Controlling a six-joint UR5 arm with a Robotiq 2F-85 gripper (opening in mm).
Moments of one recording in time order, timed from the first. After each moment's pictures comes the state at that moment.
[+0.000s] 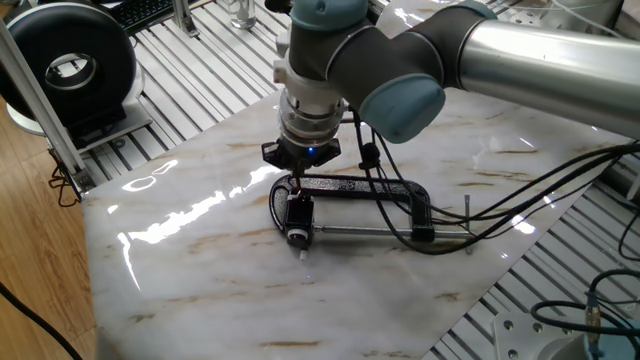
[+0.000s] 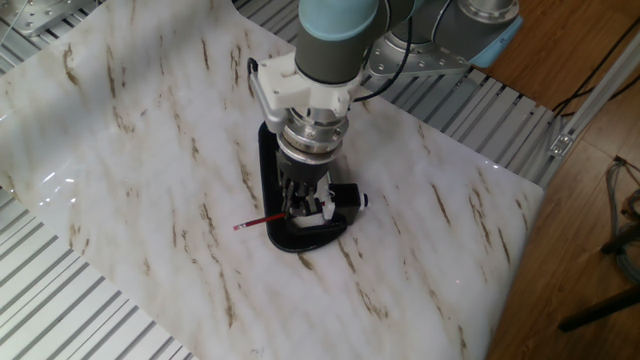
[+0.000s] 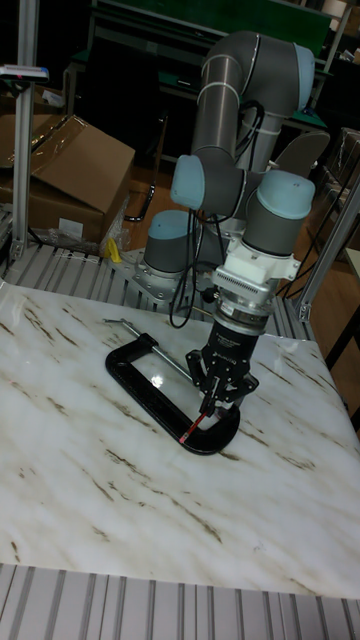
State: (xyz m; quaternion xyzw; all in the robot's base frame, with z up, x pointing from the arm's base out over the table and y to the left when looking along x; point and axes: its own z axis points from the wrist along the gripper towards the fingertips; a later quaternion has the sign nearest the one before) arm 0.515 0.100 0.054 0.26 0.96 0.01 0.08
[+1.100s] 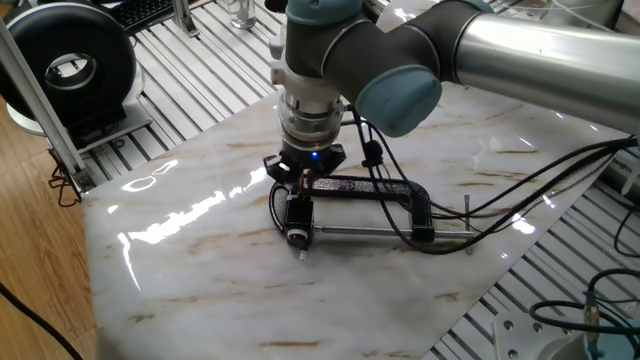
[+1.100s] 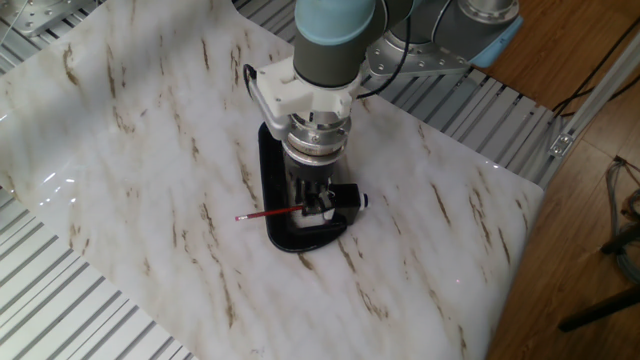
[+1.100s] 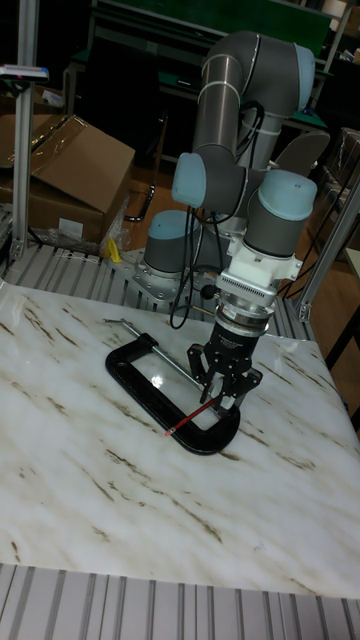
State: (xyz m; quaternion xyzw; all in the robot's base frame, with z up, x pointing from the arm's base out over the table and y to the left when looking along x) arm 0.508 0.102 0.055 0.21 0.98 0.01 0.06
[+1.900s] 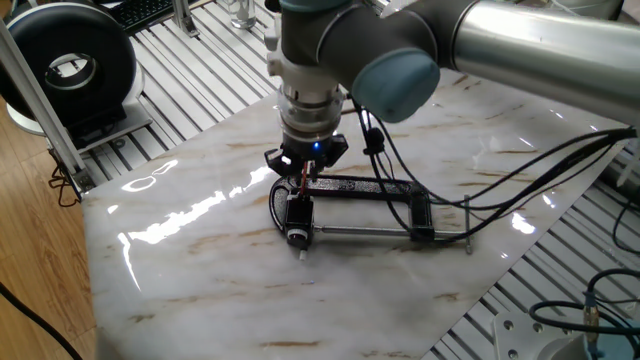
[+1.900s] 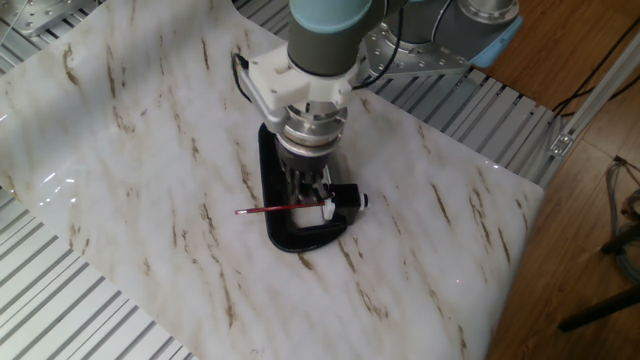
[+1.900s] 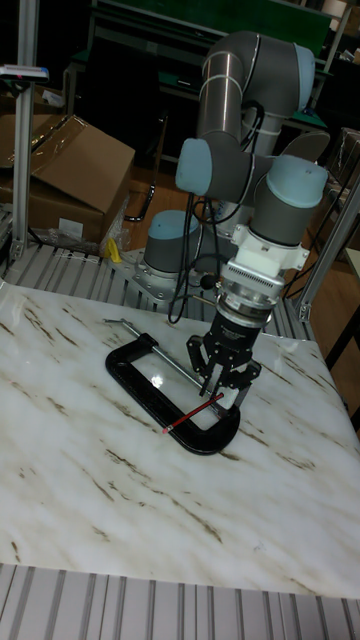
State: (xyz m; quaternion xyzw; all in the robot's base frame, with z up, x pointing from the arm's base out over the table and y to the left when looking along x) arm 0.513 0.089 0.082 0.19 0.98 -0.01 0.06
